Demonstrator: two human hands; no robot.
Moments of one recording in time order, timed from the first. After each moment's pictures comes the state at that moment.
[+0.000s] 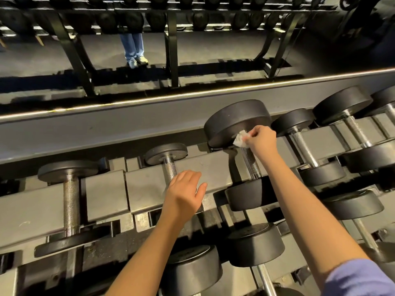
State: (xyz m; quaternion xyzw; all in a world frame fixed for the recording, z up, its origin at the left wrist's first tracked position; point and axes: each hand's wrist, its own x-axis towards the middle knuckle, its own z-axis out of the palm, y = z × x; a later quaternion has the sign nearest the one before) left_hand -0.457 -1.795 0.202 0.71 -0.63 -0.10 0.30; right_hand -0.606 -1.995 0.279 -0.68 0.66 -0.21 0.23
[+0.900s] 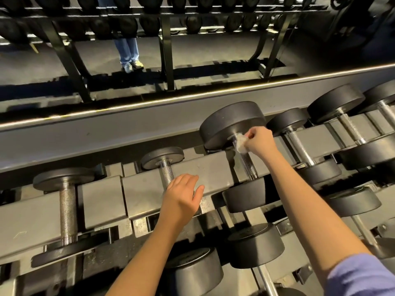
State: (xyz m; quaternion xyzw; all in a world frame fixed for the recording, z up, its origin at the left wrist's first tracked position) left_hand -0.457 -1.797 0.203 0.72 -0.62 -0.12 0.29; right_hand -0.617 -2.000 0.285 -0.71 0.65 -0.13 0.24
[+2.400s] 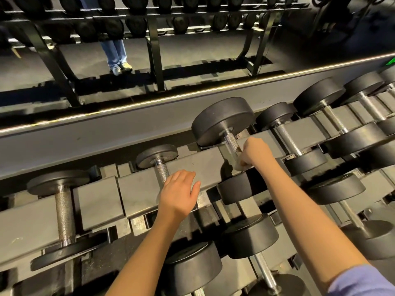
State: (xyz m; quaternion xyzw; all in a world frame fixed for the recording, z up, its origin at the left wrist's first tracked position) left_hand -0.457 -1.798 0.213 0.71 -0.66 -0.13 0.19; right_hand -0.629 -1.959 0.286 -0.72 0.67 0.05 0.14
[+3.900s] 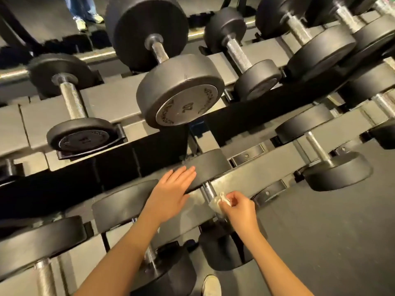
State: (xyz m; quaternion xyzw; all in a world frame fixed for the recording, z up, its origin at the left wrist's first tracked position) left_hand -0.632 -1.714 0.047 0.58 -0.81 -0.07 0.04; right_hand -0.854 -1.717 0.053 -0.57 0.68 -0.22 0.41
